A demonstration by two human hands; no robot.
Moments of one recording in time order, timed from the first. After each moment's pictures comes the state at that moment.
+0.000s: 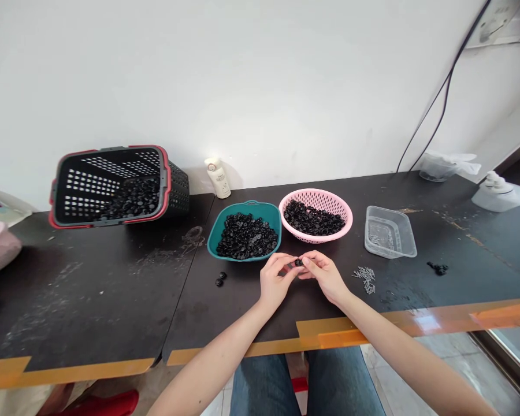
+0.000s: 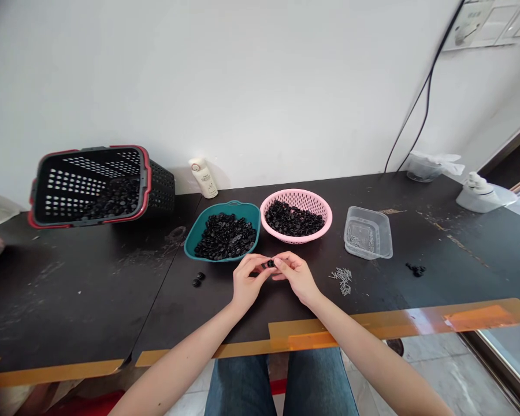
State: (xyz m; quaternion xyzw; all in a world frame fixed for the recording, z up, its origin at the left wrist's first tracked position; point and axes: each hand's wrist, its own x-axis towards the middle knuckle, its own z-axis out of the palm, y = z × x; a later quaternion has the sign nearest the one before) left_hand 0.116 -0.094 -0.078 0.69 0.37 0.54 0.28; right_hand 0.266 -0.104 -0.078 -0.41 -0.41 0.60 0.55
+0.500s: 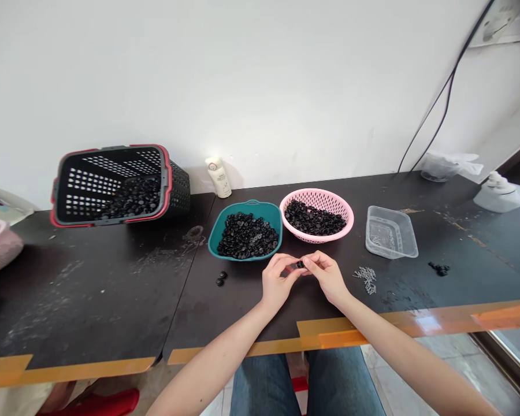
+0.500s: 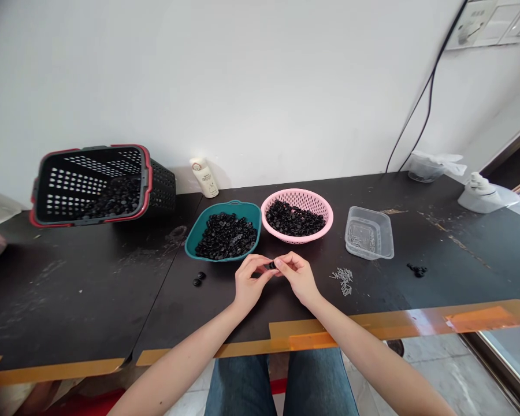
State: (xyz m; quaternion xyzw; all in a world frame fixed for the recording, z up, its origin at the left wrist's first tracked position) left_hand 0.118 -0.096 -0.079 0.70 0.37 0.55 0.28; right_hand 0.264 -0.107 -0.077 -0.42 -0.44 0.54 0.58
